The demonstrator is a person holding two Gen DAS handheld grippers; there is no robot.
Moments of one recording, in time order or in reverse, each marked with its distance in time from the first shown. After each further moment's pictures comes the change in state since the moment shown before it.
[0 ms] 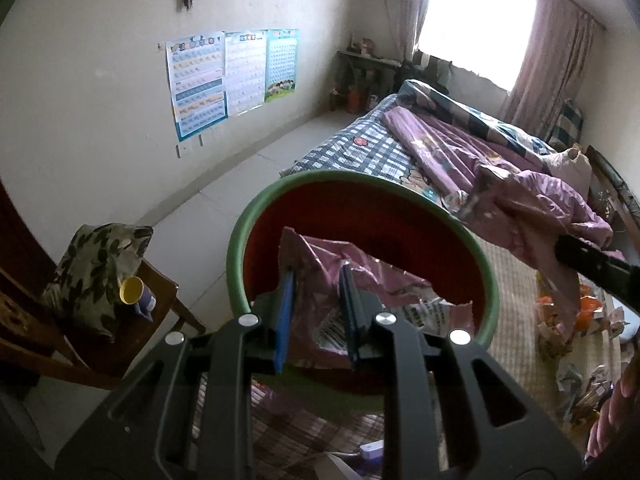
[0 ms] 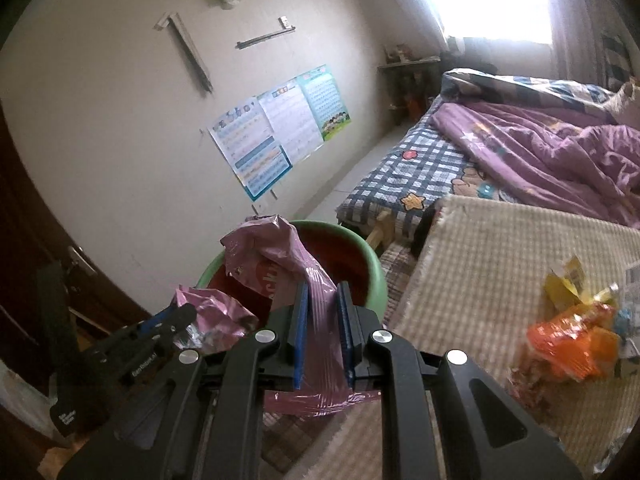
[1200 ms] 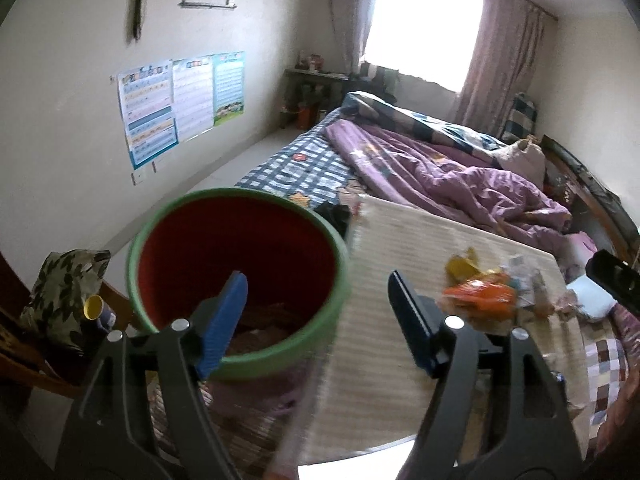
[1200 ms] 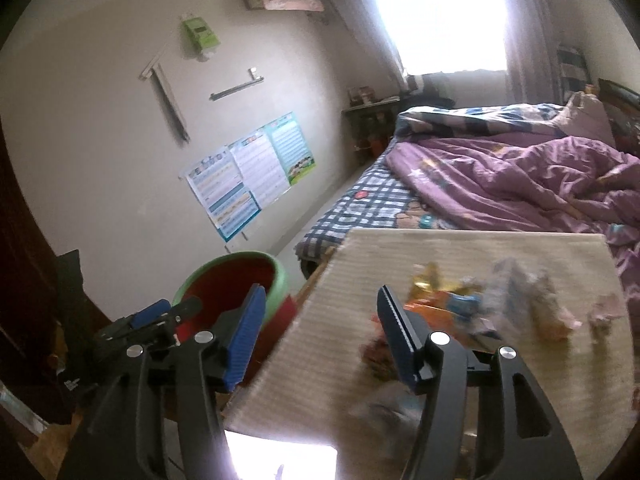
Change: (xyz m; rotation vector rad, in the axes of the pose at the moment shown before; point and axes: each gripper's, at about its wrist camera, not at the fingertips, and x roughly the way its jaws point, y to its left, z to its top) left arm -0.060 -0.116 -0.019 0.095 -0.070 -0.134; right arm -0.165 -0.092 -0.036 0.057 -0.167 -0.096
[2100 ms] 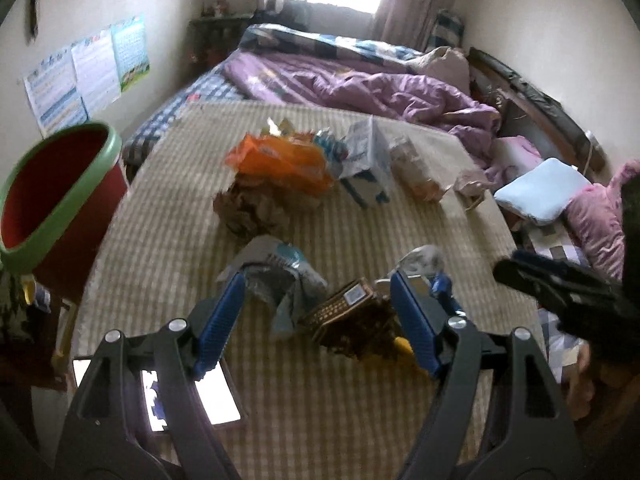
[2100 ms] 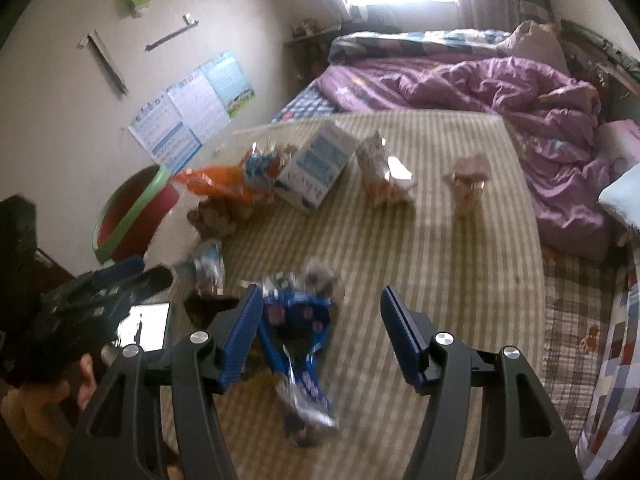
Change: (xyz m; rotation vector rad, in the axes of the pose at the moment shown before) left arm 0.016 -0.182 -0.099 0.163 0.254 -0.204; right arm -0.057 -0.169 -0.094 0.083 0.290 -0.117
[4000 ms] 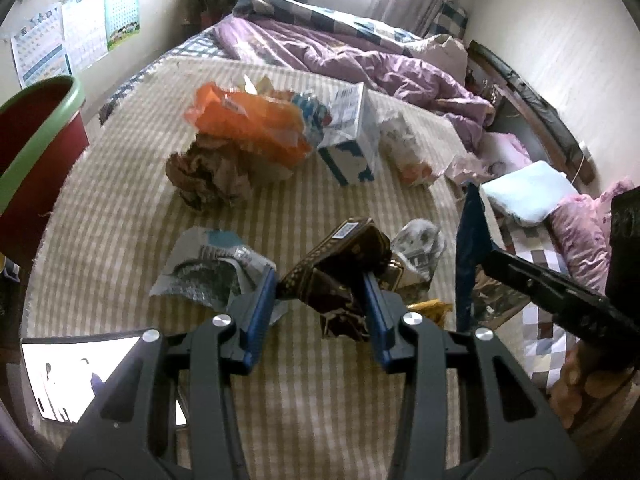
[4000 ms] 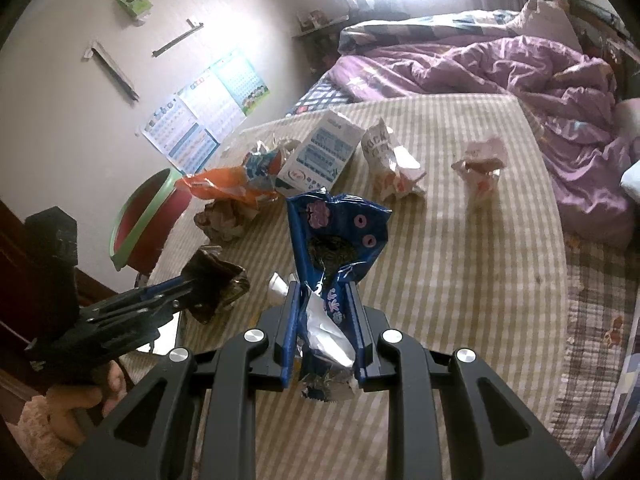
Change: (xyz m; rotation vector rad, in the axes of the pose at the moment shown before) left arm 0.032 -0.012 0.004 -0.070 0.083 -0.089; right arm 0.005 -0.015 0.012 0.041 0.006 0.086
